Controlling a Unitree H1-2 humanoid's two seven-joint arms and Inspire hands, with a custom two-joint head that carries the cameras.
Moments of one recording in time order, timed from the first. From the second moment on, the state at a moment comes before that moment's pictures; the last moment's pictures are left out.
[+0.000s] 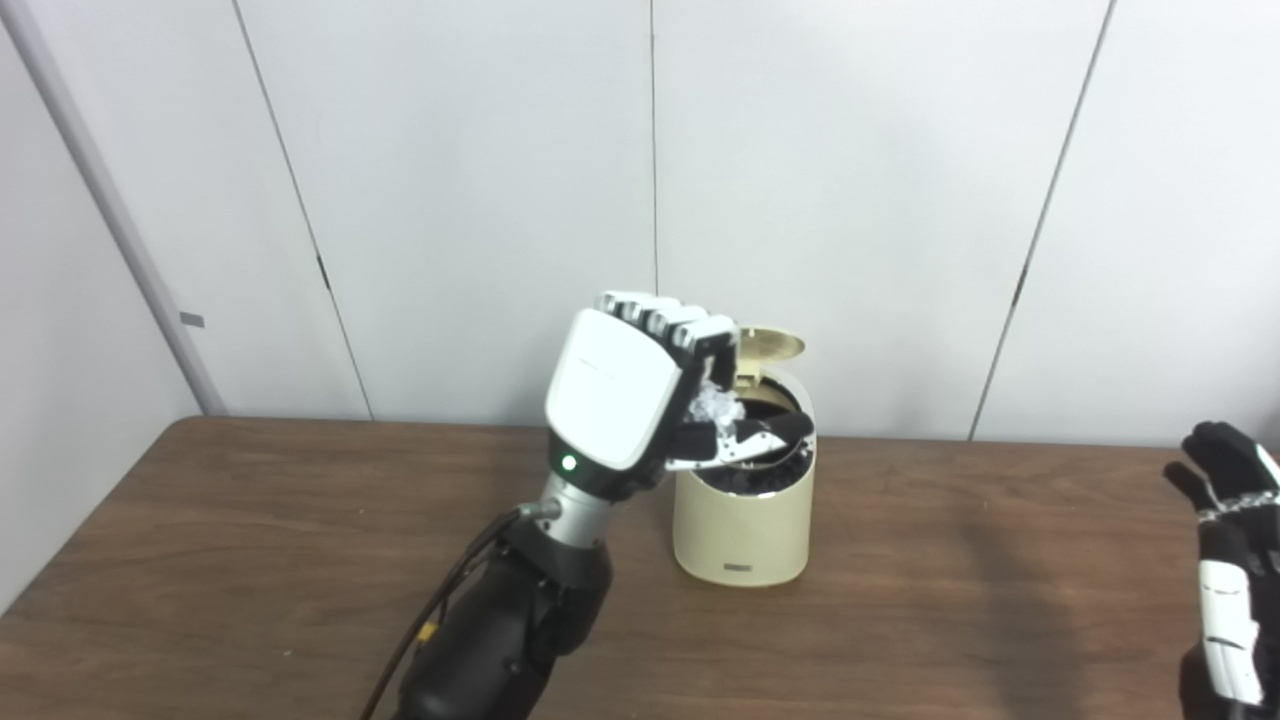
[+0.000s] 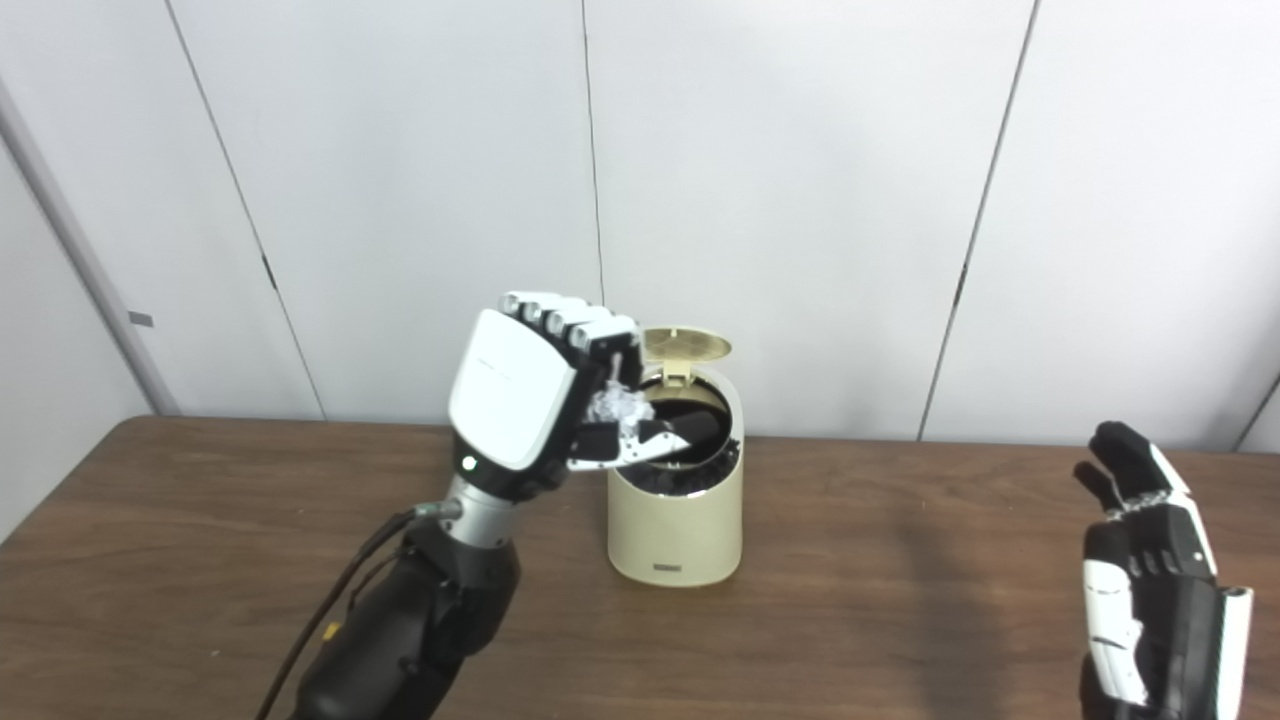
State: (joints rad) left arm -0.64 0.15 -0.35 0.22 1.18 -0.21 0.73; right arm -0.08 -0.05 -0.23 -0.17 0.01 -0.43 -0.15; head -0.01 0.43
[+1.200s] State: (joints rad) left arm -0.84 0.15 -0.54 0.74 1.16 -0.21 0.98; right arm -0.04 -0.01 -0.19 -0.22 -0.06 -0.43 -0.20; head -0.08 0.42
